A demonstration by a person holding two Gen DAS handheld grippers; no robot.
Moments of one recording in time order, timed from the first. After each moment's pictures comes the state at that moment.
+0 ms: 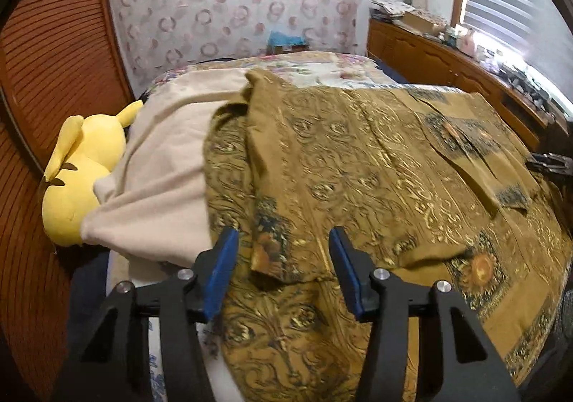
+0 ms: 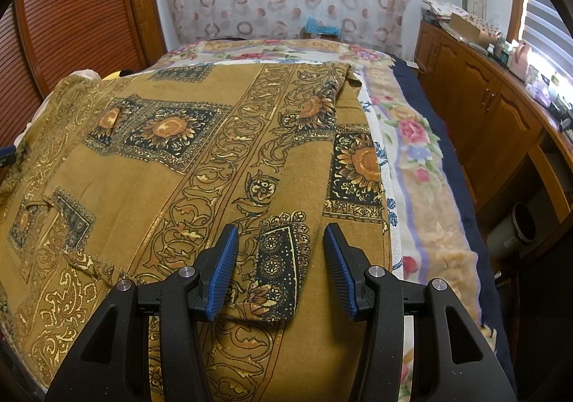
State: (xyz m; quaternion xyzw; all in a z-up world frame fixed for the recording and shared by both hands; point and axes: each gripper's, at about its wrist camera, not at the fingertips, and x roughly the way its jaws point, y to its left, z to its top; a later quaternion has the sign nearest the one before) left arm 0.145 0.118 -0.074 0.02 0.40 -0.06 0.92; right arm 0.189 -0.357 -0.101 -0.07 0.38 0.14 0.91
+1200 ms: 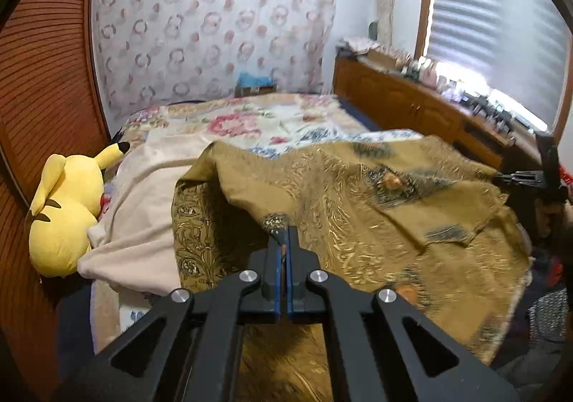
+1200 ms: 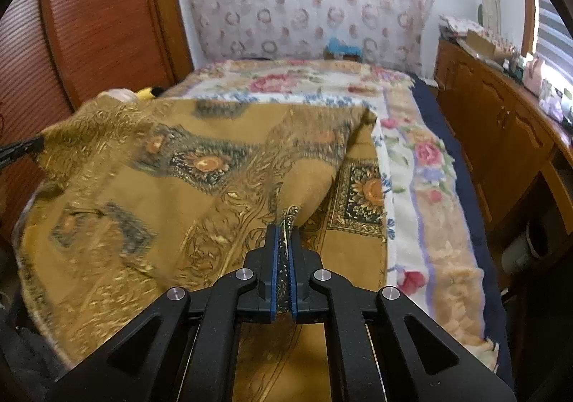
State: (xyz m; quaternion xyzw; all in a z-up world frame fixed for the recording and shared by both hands) left arm 0.110 0.095 -0.007 0.00 0.32 -0.14 0.94; right arm 0.148 -0.369 -0.048 -0.06 0.34 0.19 0.92
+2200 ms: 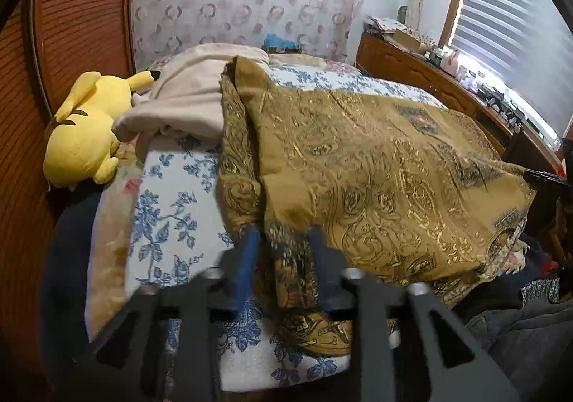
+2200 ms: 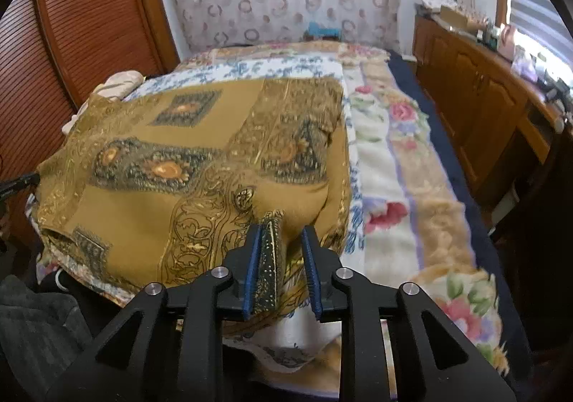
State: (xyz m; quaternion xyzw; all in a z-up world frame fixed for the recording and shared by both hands) left arm 0.012 0.130 -0.075 -0.05 0.38 -0.09 0.92; right arm 0.054 -0.410 -0.066 -0.04 0.37 0.15 0.92
